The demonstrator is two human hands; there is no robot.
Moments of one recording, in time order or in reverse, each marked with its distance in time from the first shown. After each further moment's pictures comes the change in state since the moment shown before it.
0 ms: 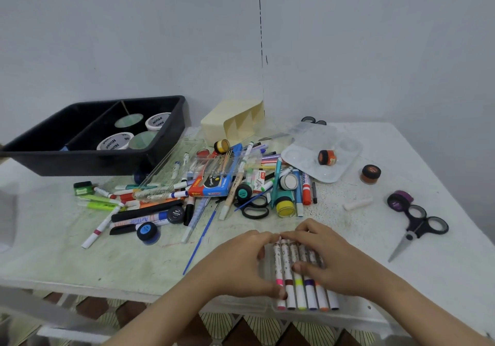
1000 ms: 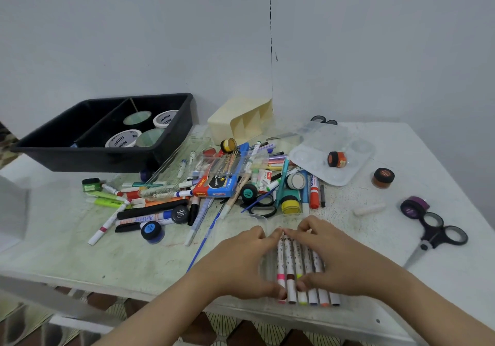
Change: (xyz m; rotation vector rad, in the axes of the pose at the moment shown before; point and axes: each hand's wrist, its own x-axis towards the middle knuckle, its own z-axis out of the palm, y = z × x) left_hand 0.003 0.003 -0.007 0.232 -0.079 -0.032; right_hand 0.014 -0.008 -0.019 -0.173 -0.193 0.028
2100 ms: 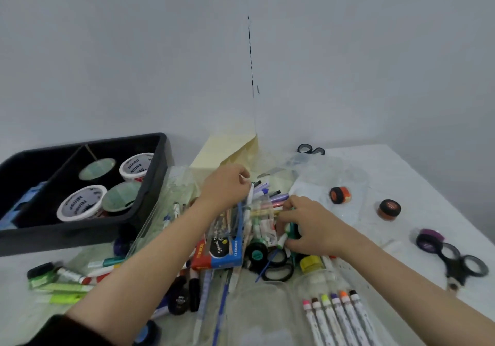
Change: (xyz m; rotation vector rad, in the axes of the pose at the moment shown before) left_hand 0.156 -0.107 -0.136 -0.197 0.478 -0.057; right_hand 0.125 0.013 -0.052 -0.116 0.188 0.215
